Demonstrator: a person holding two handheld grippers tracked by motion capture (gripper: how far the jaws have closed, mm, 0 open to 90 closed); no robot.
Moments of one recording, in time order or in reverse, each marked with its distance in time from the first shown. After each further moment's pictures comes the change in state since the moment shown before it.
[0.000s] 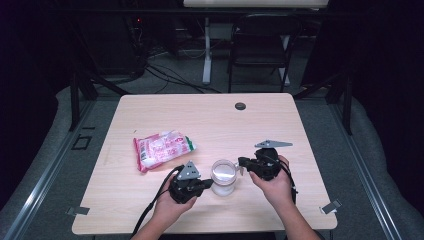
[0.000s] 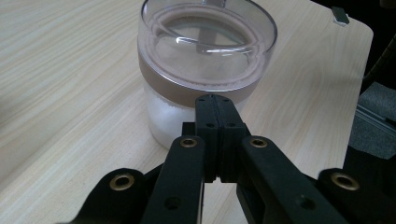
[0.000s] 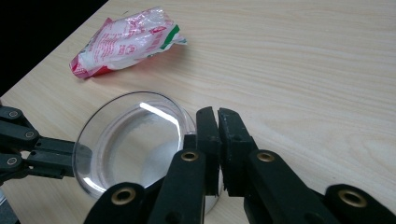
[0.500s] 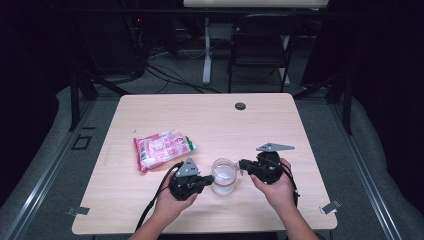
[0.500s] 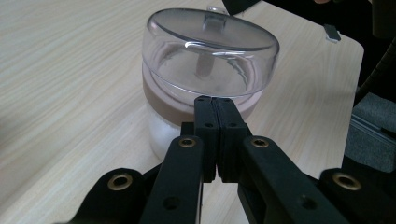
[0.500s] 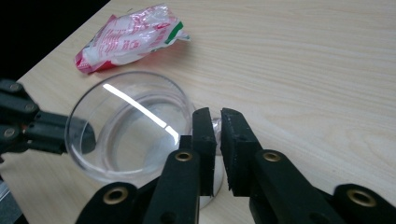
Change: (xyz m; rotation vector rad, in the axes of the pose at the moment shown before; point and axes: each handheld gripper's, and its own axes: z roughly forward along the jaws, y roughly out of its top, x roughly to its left) left arm 0.003 0.009 -0.003 -0.048 -0.014 0.003; right arm 0.000 -0.008 -0.005 -0.012 0.009 -0.020
